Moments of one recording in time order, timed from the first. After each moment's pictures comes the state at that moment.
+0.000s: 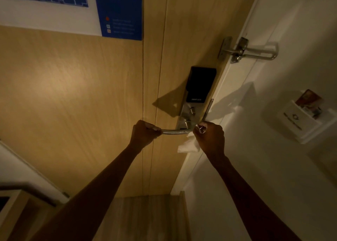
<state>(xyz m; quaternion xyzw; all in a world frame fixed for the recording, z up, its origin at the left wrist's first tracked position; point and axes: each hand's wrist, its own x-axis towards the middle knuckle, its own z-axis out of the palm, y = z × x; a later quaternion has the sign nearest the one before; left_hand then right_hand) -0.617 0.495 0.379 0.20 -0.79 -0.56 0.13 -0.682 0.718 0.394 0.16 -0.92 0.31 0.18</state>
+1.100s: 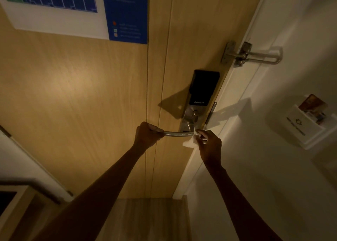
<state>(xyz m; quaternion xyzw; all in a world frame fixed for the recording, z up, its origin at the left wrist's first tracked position) -0.613 0.502 0.384 0.22 -0.79 -0.56 0.12 -0.689 0.725 0.339 0.22 -0.86 0.44 0.17</state>
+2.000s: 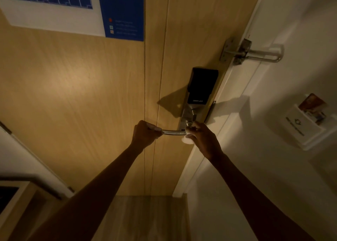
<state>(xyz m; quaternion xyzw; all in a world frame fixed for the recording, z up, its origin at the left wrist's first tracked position) -0.612 0.507 0.388 0.23 -0.80 -0.53 0.13 -0.712 0.721 0.363 0.42 -0.88 0.18 0.14</state>
